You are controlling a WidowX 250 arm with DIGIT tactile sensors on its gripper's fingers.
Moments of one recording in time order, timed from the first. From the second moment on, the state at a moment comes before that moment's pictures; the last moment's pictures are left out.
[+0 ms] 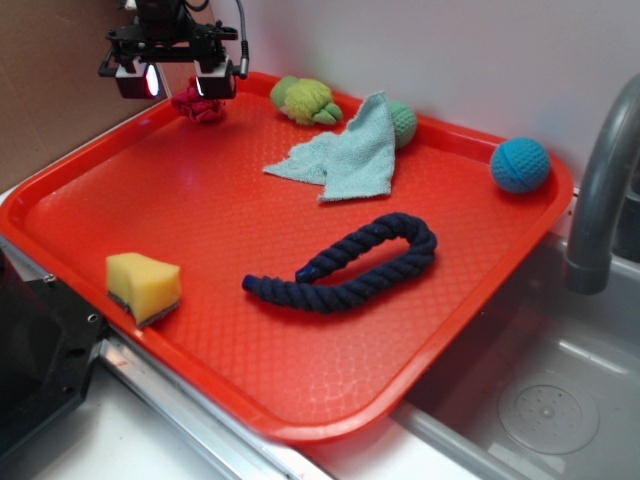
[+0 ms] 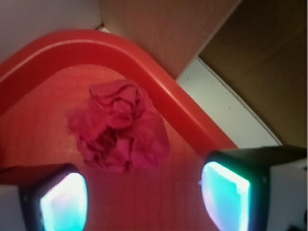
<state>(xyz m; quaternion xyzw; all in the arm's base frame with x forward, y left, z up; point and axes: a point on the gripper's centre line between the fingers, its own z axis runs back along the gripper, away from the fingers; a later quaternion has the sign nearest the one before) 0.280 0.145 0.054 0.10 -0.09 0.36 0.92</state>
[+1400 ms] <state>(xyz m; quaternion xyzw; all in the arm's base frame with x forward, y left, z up) 0.301 0.149 0.022 0.10 -0.07 0.36 0.92</state>
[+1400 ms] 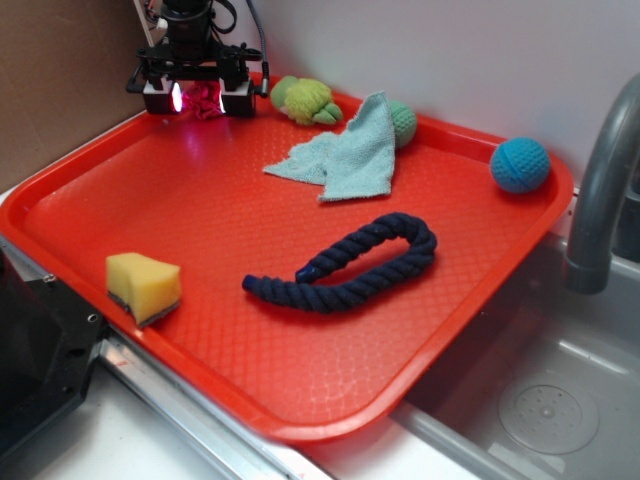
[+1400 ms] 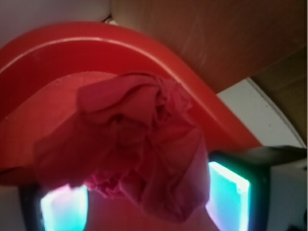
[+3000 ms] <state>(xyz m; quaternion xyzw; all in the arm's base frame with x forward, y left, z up) 0.298 0.143 0.018 0.11 -0.06 0.36 0.93</state>
